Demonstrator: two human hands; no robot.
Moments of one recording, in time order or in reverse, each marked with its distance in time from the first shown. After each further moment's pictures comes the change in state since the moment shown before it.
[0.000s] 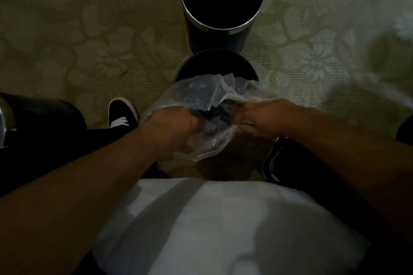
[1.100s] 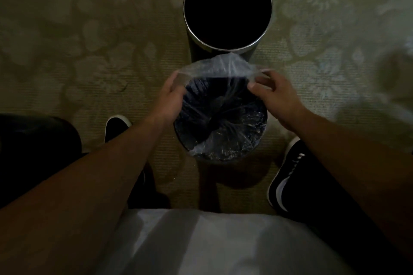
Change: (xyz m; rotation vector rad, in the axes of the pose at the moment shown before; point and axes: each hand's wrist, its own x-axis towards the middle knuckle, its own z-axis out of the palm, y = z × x) left_hand 0.085 -0.061 -0.009 -1.697 0.623 -0.407; right_hand 0.063 0.076 0.006 1.204 0.751 0.585
